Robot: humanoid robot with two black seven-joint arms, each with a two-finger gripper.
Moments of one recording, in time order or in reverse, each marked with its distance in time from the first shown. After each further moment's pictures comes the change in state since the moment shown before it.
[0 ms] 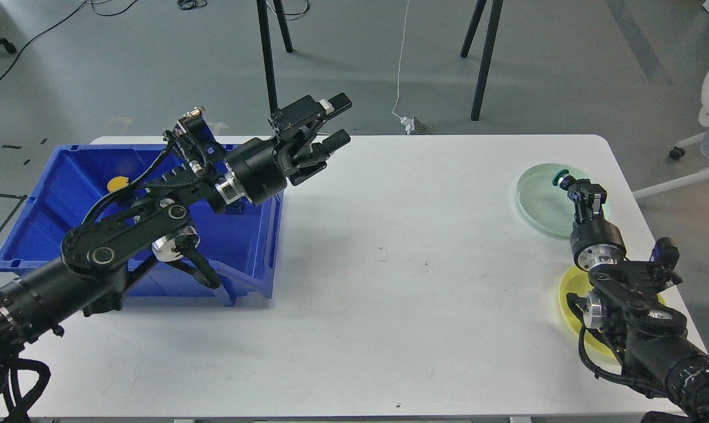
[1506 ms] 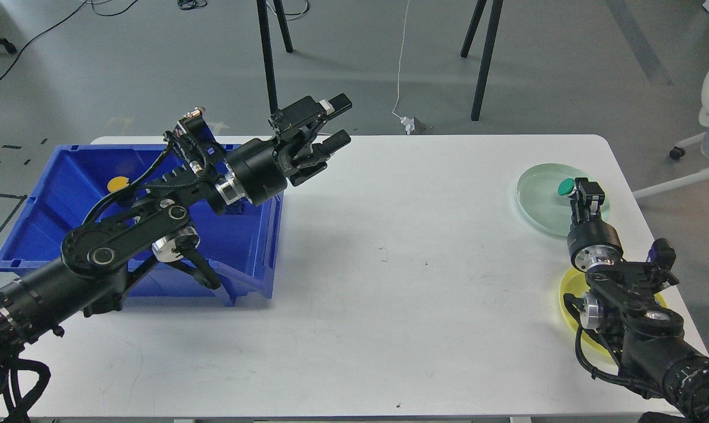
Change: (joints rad) left arm 0.000 0.000 0.000 -0.001 0.000 0.000 0.000; right arm -0.003 0.008 0.004 0.004 0.002 -0.005 0.000
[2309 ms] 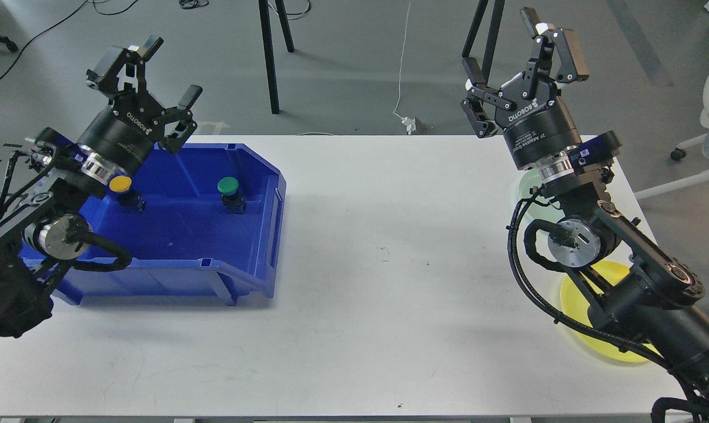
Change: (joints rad) left arm 0.168 0.175 -0.286 0.160 -0.423 -0.156 0.000; right arm -0.015 -0.076 0.168 0.829 0.186 0.389 0.000
